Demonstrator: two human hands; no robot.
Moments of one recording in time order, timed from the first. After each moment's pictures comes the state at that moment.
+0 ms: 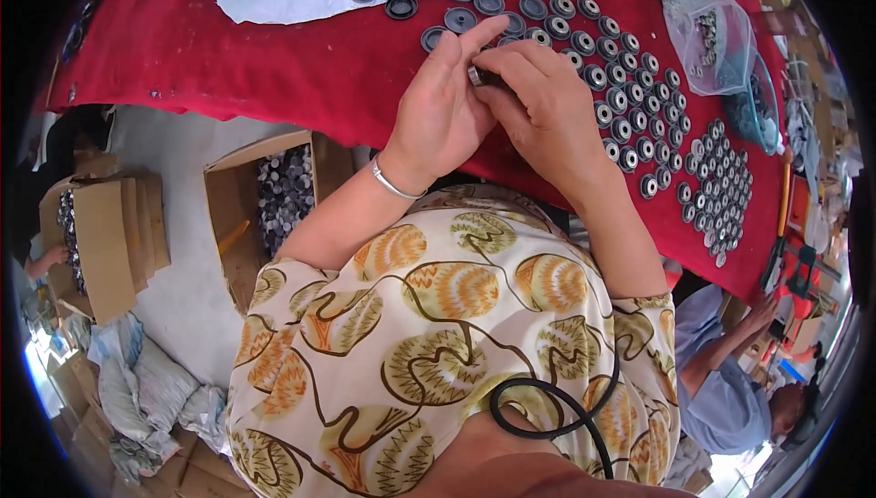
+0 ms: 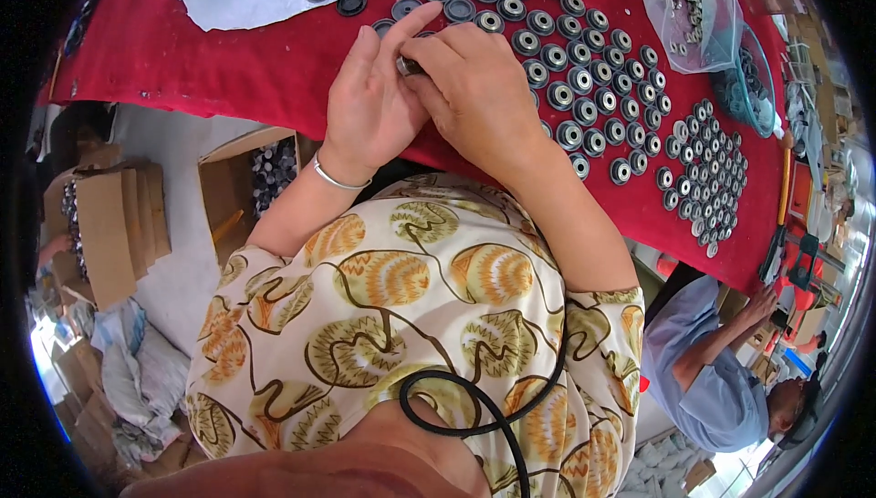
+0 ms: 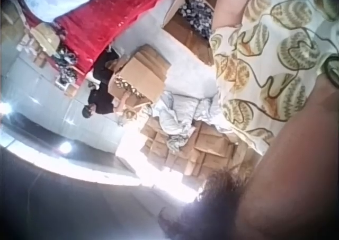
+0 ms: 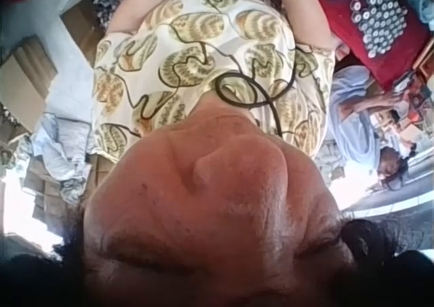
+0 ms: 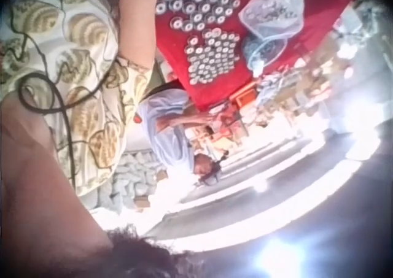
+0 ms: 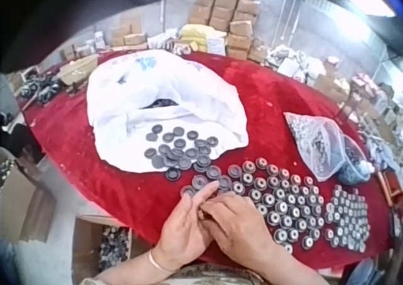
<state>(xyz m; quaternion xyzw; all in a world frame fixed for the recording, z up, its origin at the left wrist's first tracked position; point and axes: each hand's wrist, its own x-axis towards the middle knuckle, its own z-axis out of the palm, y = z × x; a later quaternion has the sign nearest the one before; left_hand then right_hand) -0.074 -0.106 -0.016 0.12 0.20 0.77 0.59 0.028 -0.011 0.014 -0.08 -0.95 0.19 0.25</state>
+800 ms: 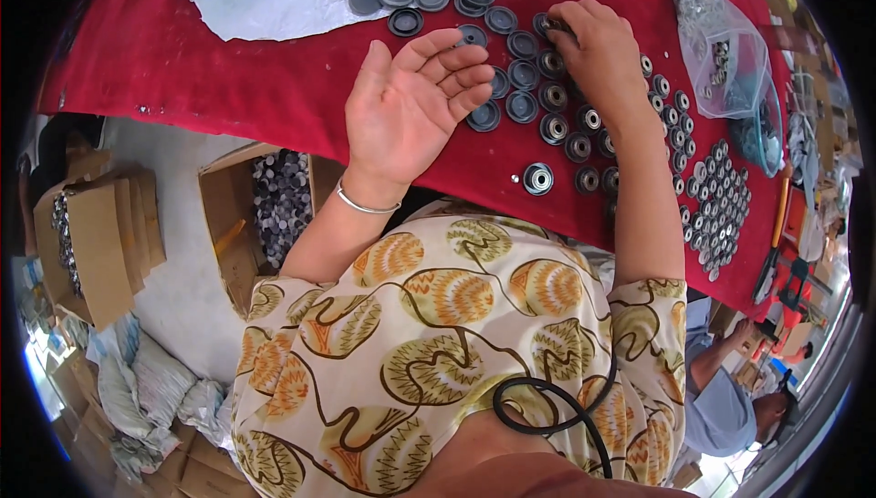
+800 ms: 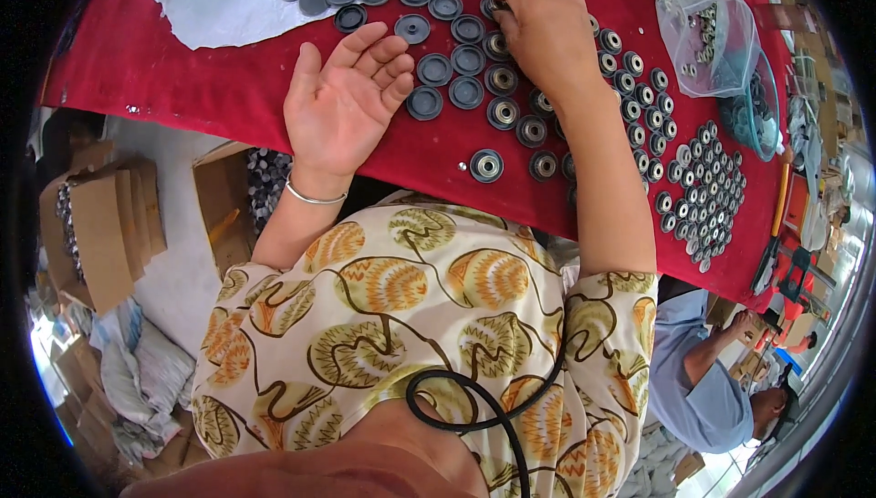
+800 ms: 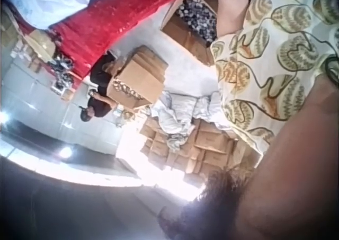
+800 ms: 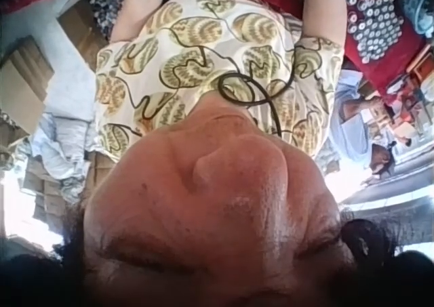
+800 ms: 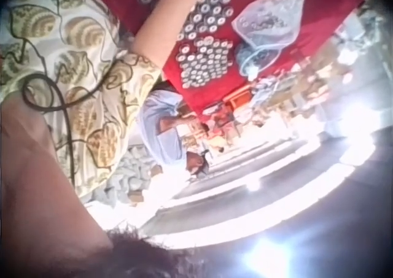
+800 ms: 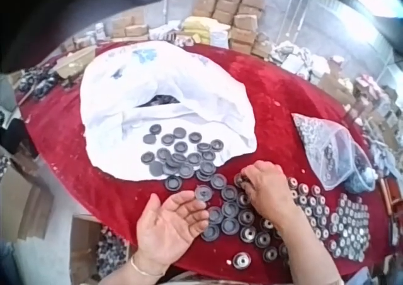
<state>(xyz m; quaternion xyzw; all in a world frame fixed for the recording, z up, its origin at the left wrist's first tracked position) -0.105 -0.120 -0.051 0.08 -0.02 0.80 0.60 0.021 0.087 -0.003 -0.19 -0.96 0.07 0.18</state>
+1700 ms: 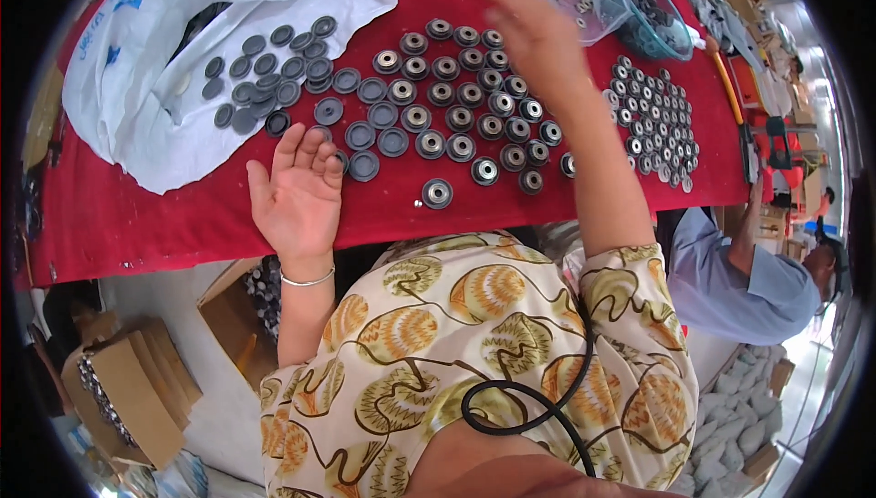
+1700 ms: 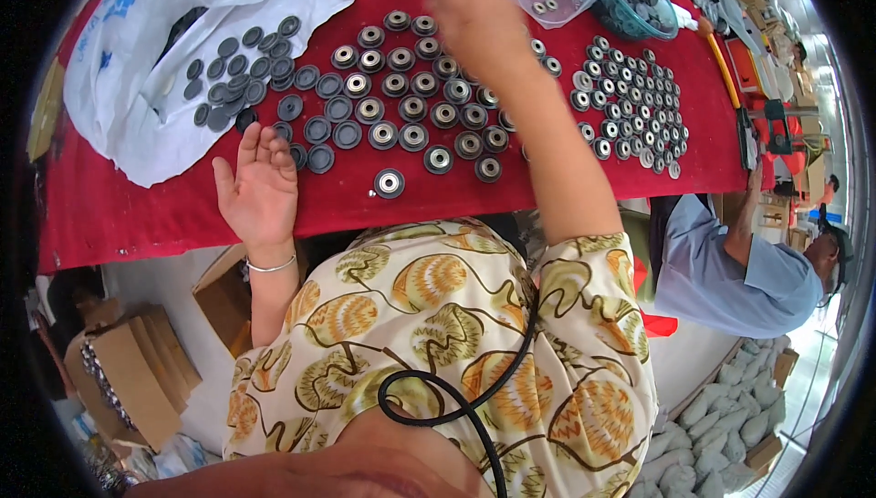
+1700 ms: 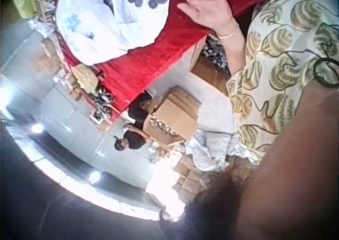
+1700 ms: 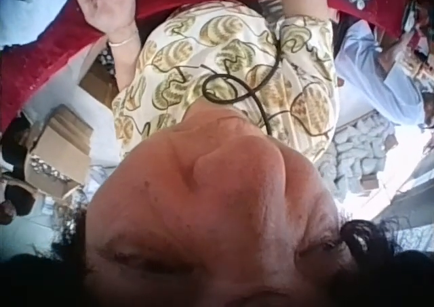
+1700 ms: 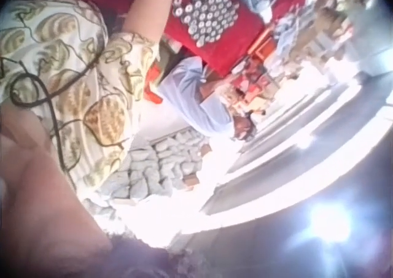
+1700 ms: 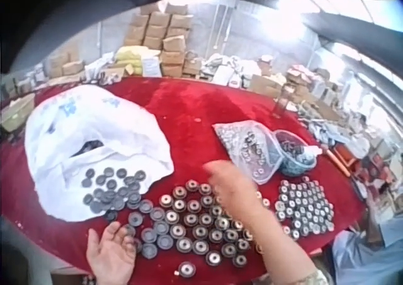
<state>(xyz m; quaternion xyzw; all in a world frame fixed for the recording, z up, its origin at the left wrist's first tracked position) -0.119 -0.121 -0.051 0.09 0.01 0.79 0.60 0.086 0.120 0.030 -0.23 -0.88 0.09 0.40</state>
